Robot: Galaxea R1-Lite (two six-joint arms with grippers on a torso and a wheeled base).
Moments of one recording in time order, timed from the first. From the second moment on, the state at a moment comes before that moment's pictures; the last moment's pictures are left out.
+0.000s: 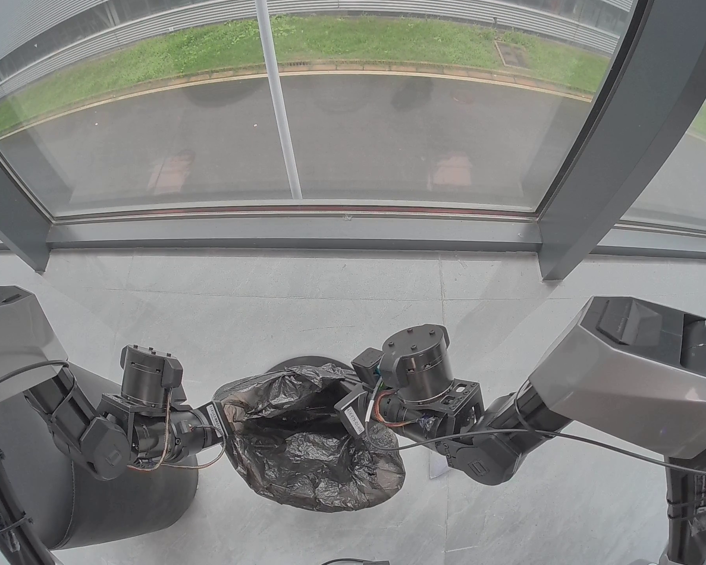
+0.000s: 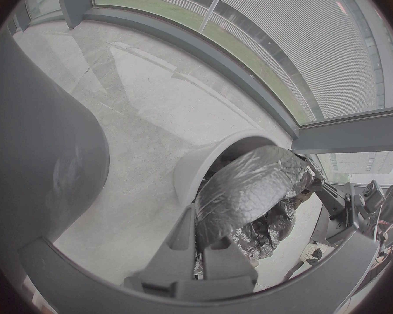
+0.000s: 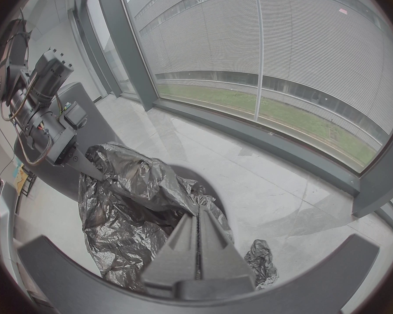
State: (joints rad) left arm -0.27 2.01 -0.50 -0.72 -0.12 -0.64; right arm 0.78 2.33 -1.08 -0.83 -0.13 -0.13
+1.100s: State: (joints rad) left arm -0.26 2.08 -0.52 -0.85 -0.11 -0.58; right arm 0.72 2.29 -1.01 -0.86 -0.19 -0.14
